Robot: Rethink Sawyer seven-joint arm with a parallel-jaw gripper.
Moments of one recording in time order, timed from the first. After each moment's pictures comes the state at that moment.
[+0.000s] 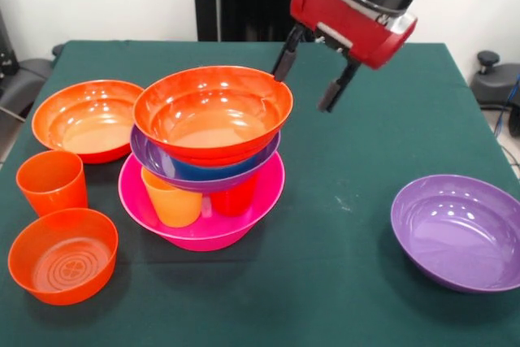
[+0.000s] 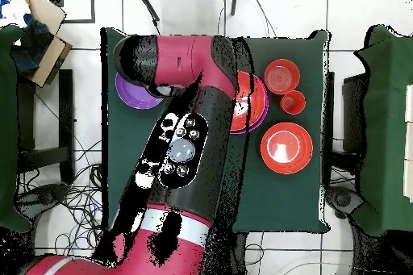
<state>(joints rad) 0.11 -0.40 -0.42 0.99 0.04 1.00 2.20</state>
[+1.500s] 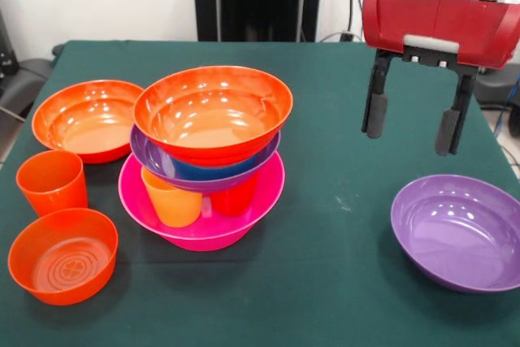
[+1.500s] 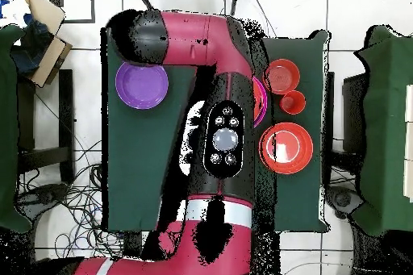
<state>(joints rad) -0.02 -0.50 -0.11 0.97 0.05 0.78 2.20</state>
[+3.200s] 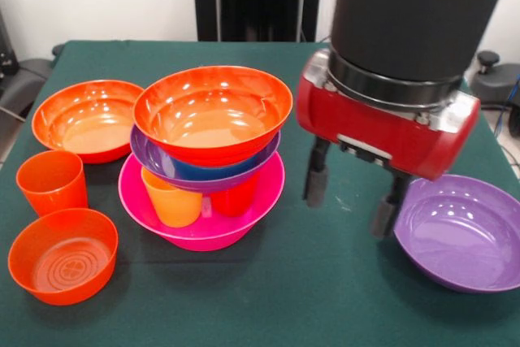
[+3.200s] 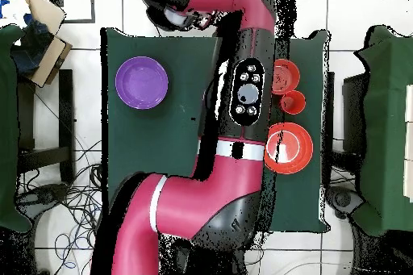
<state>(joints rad) -0.12 0.04 -0.35 0.05 0.29 1.39 2.20</state>
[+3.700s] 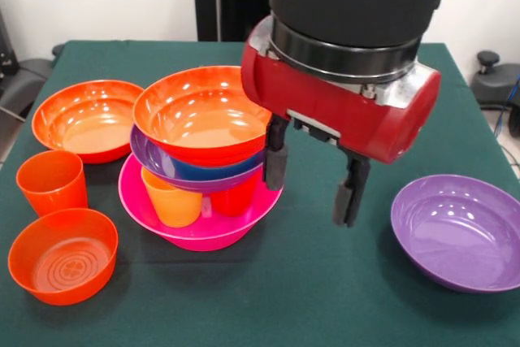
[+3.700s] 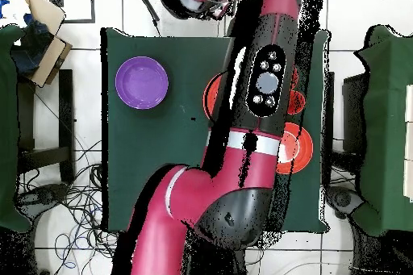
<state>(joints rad) -0.23 0.13 -0.87 -0.03 0.82 1.40 2.20</state>
